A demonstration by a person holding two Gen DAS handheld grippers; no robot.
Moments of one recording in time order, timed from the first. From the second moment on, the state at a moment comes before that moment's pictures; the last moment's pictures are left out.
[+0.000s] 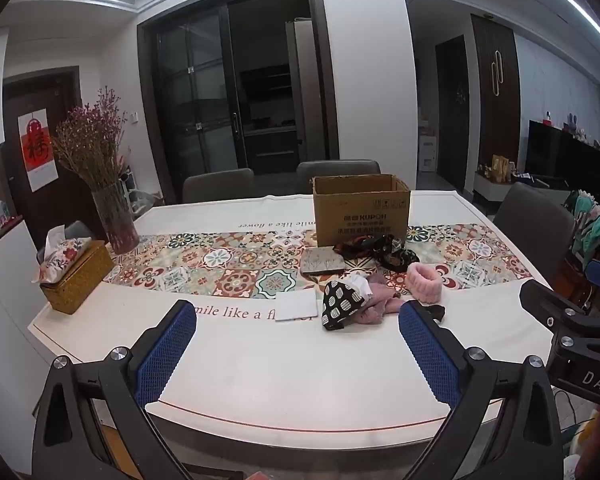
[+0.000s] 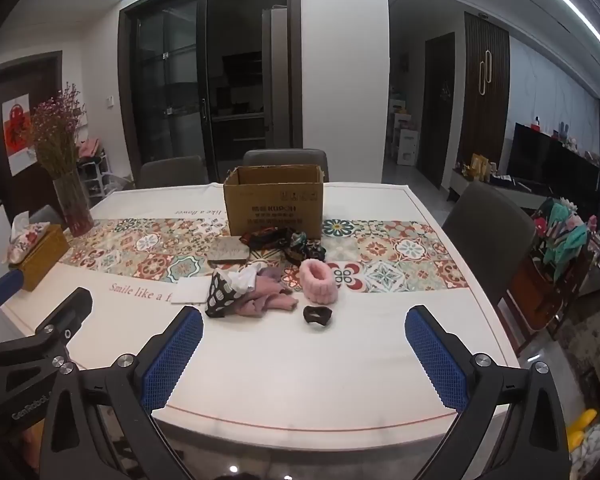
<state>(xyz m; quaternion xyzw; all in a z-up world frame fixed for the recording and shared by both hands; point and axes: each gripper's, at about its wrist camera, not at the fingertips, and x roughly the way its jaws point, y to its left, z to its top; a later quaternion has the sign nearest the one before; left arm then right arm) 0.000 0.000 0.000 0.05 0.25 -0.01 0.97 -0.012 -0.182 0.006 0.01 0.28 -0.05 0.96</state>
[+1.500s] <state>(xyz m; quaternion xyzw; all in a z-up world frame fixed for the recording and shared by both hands) -0.008 -0.006 0.011 0.05 0.22 0.00 0.97 -0.018 -0.196 0.015 0.03 0.26 -0.05 0.96</state>
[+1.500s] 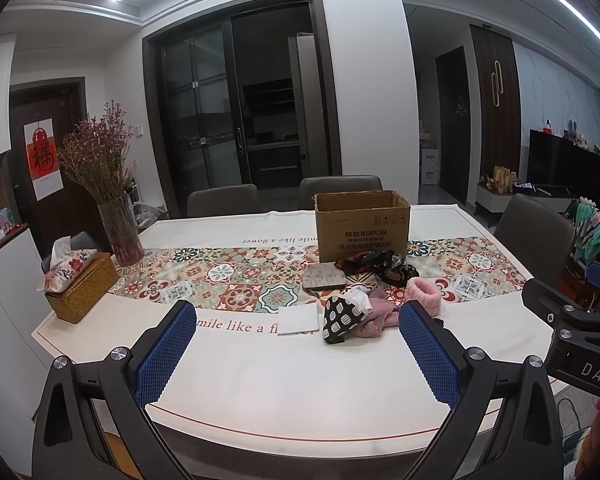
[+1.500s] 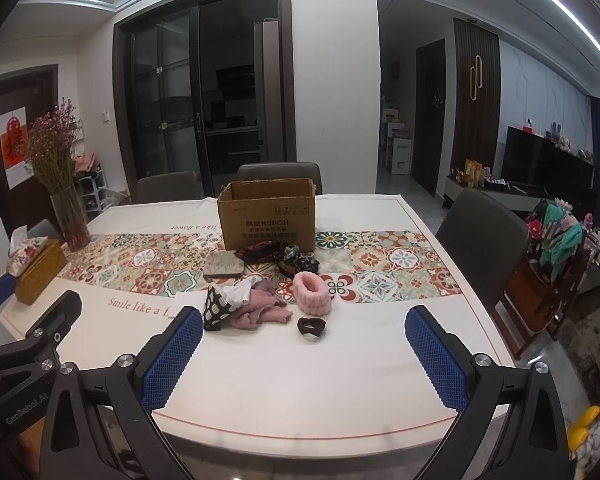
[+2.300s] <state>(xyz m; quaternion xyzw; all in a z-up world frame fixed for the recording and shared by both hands) -0.008 -0.010 0.010 0.05 0.22 -0.01 0.97 -0.019 -0.200 0.014 0.03 0.27 -0.05 0.96</state>
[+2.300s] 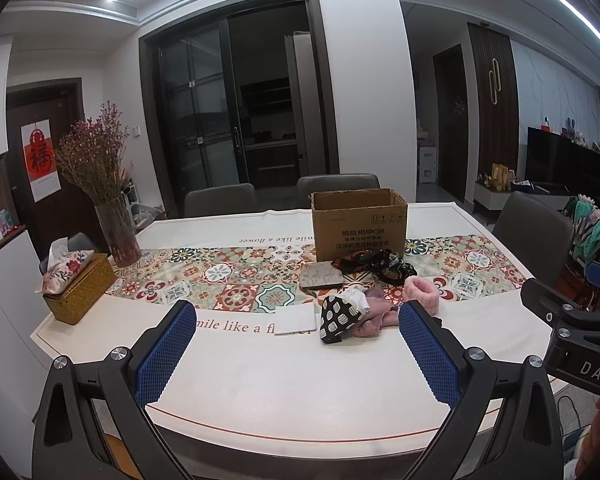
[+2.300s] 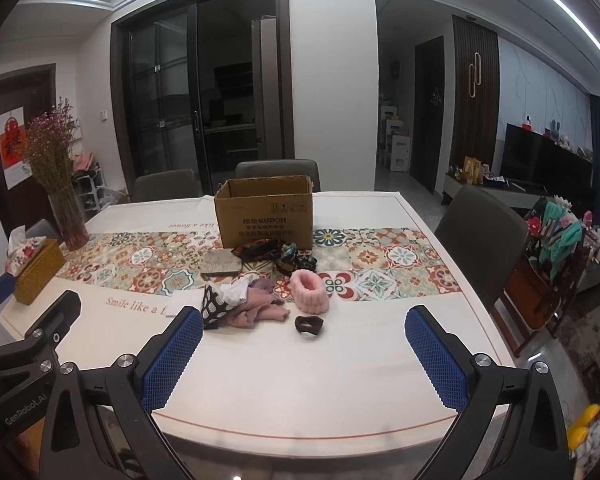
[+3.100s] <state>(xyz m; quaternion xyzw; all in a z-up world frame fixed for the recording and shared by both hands) 0.010 -0.012 0.004 0.06 0.24 -0.02 0.97 0.002 -0.203 0.001 0.04 0.29 -0.06 0.96</state>
